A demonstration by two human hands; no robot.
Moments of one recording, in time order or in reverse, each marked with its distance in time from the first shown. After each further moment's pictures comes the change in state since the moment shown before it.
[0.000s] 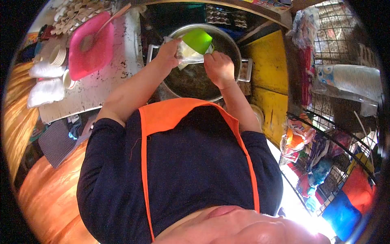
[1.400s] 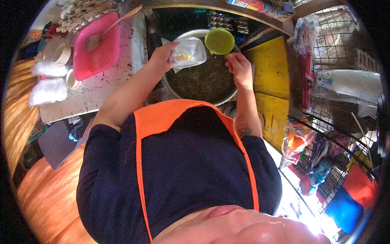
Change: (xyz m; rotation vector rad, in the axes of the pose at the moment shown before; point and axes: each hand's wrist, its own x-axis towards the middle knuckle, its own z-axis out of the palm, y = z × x) left_hand -0.034 0.039 -0.015 0.111 0.060 -0.008; right_hand 0.000 0.024 -0.018 1.219 -0.078 1.026
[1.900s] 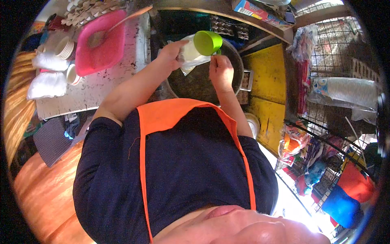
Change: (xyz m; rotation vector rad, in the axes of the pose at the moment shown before) left_hand -0.017 0.010 0.024 -0.062 -0.216 0.006; right_hand -0.003 0.001 0.071 -0.716 0.276 -0.842
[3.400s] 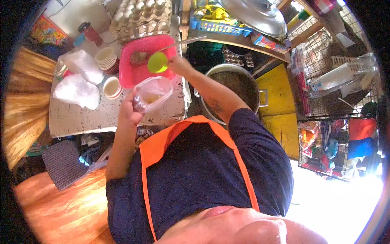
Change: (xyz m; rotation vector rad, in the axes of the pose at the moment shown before) left_hand -0.255 0.137 -0.227 -0.264 0.057 0.303; right_hand 0.069 -0.198 0.236 0.030 -0.696 0.101
